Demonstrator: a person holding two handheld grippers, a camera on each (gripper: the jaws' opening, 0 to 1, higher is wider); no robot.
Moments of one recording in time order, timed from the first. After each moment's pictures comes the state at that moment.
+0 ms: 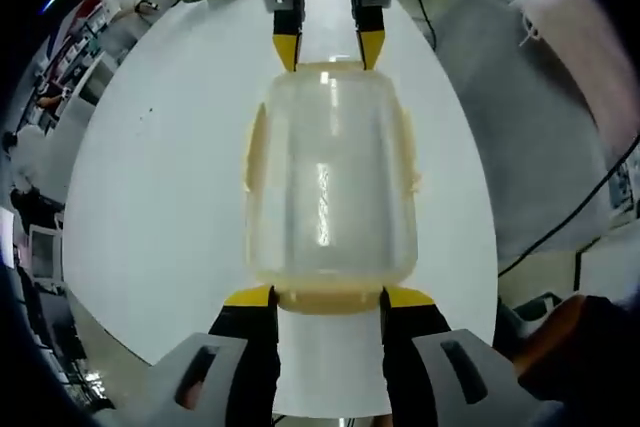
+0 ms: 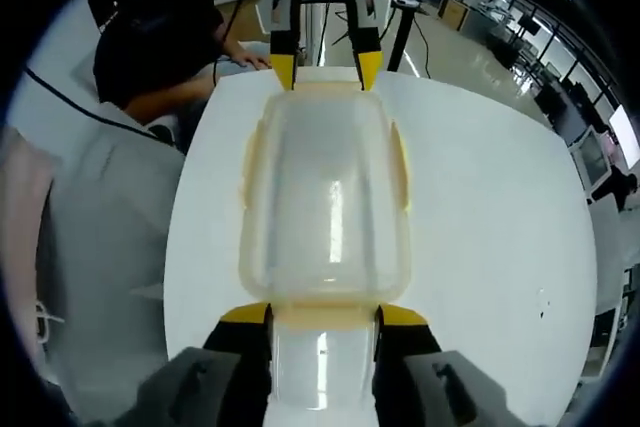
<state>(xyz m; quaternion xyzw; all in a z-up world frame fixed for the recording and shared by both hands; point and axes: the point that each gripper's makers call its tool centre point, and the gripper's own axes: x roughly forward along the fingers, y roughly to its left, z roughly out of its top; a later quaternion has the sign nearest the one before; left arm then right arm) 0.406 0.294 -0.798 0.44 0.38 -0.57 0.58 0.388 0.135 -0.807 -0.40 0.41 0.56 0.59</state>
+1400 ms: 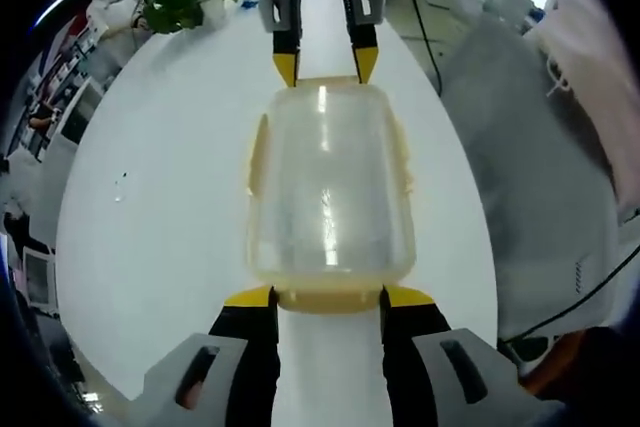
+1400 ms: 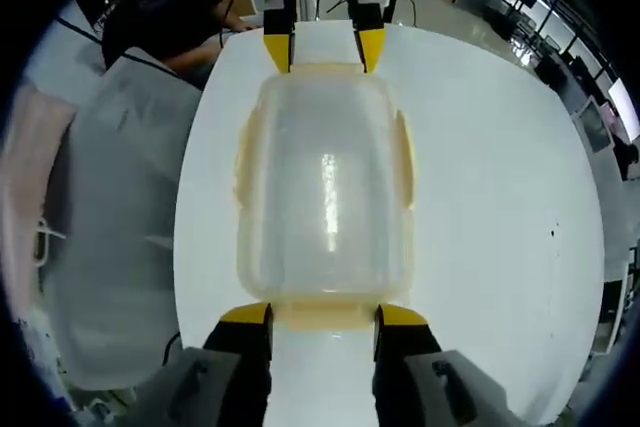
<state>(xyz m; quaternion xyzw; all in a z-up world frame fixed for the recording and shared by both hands) 0.395 0.177 -0.803 0.42 0.35 -0.61 0.58 0.370 0.019 -0.816 -0.41 0.46 0.54 0.57</state>
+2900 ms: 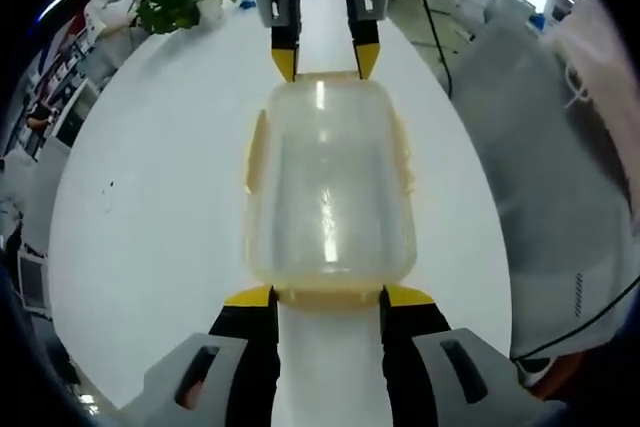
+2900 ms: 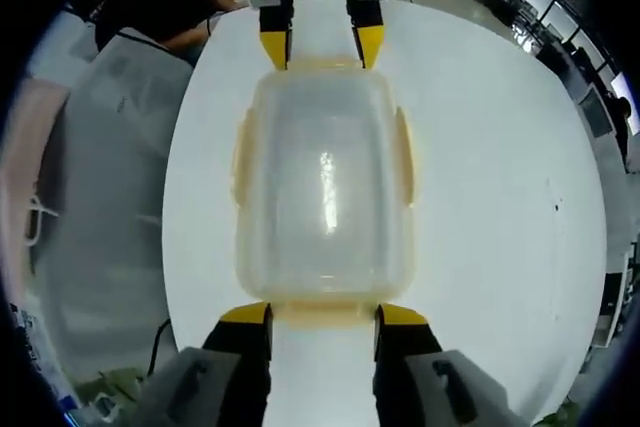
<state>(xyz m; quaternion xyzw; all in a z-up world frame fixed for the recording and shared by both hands) 0.399 0.152 -0.829 0.41 0.35 -0.62 0.58 0.374 -0.008 -0.832 -0.42 0.49 0.52 0.56</state>
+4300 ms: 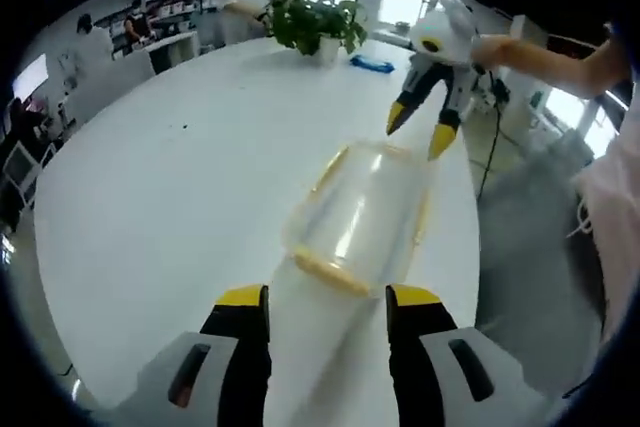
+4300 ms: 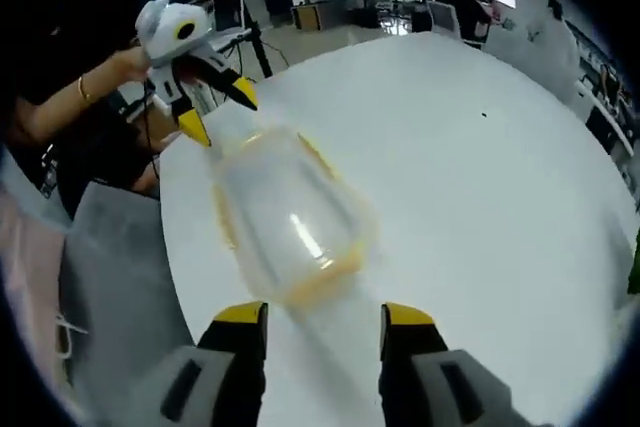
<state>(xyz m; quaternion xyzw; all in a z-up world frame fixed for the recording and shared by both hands) 0.400 0.177 -0.790 0.16 0.37 -0.52 0.75 0.369 -0.024 -0.806 -0.11 0.47 0.42 0.77</state>
